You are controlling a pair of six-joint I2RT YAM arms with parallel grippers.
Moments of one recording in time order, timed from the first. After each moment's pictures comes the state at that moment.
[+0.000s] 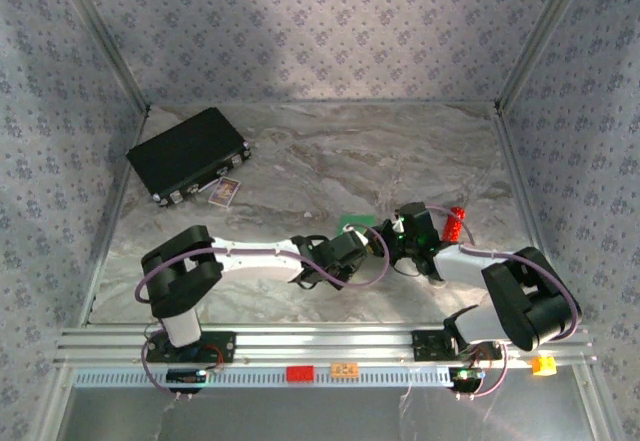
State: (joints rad) left arm -1.20 1.75 1.02 -0.35 -0.22 -0.37; right arm 0.44 1.36 0.36 0.31 -0.47 1.27
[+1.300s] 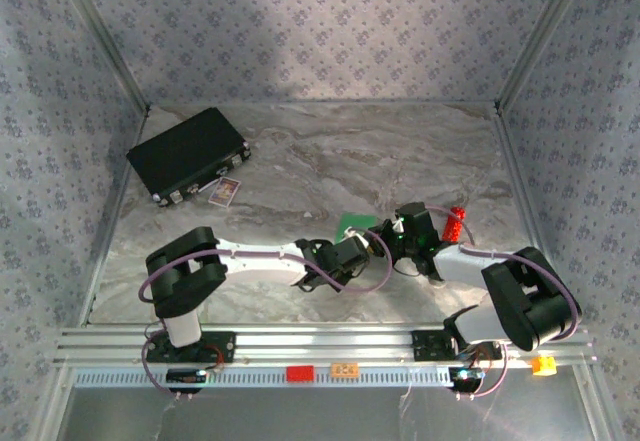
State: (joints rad) left arm -1.23 1.77 1.03 -0.38 -0.31 -0.36; right arm 0.44 1.36 0.36 0.31 -0.46 1.28
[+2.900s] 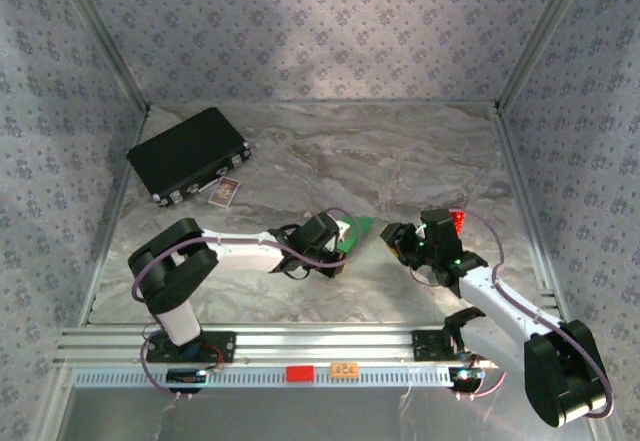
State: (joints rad) left arm -1.01 1.71 0.84 -0.04 0.18 -0.53; right arm 0.36 0.95 0.33 -0.07 -0.34 1.15
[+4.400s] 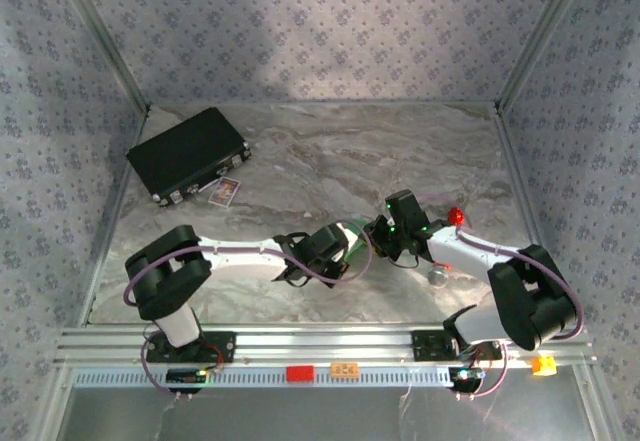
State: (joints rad) left arm -1.12 1.68 0.88 -0.19 -0.04 -0.36; right arm 0.50 1.37 0.59 -0.16 -0.34 1.15
